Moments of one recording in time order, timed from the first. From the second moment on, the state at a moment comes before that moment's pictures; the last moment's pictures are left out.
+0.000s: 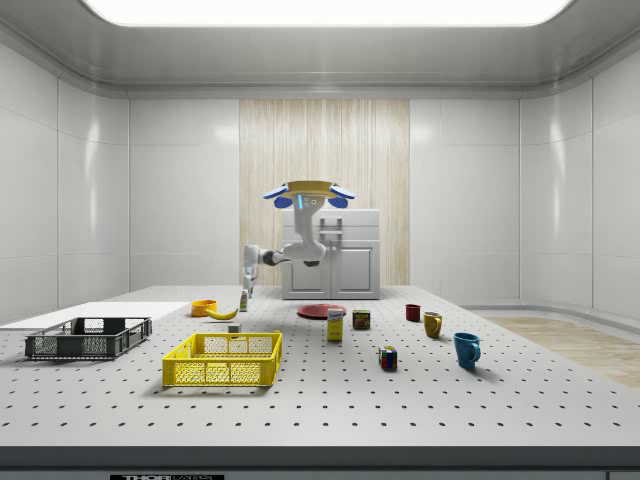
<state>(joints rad) -1.20 -1.55 1.43 -2.85 -1.71 1.60 1.70</state>
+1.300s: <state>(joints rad) -1.21 -1.57 1.43 -2.85 -1.70 1.62 1.70</state>
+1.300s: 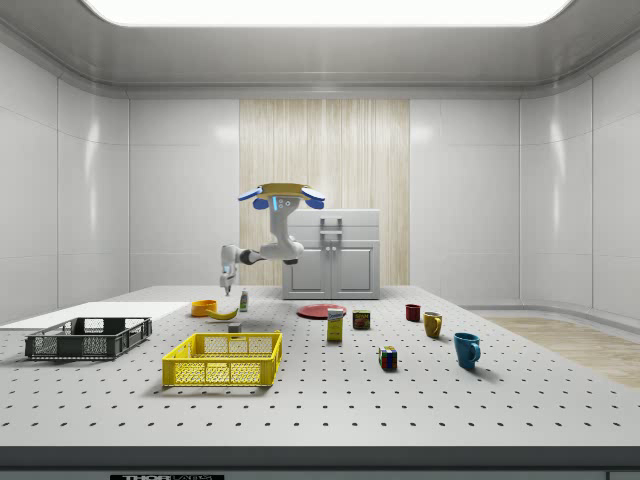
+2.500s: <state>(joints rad) -1.21 -1.58 1.43 -2.85 -1.70 1.63 1.70</state>
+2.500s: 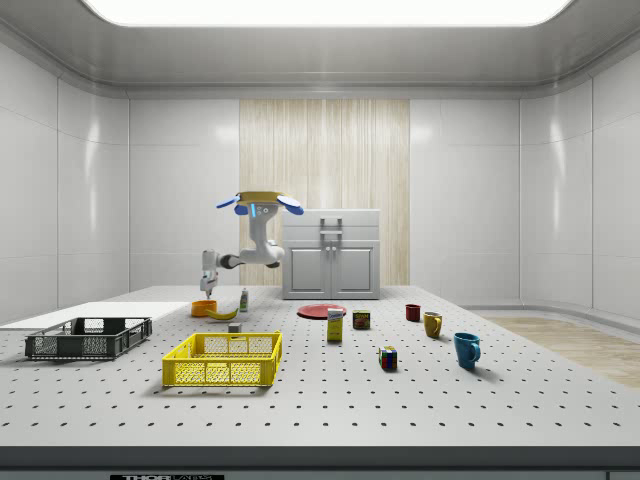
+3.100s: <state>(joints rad) -1.22 -1.59 1.35 -2.84 -1.78 1.66 1.71</state>
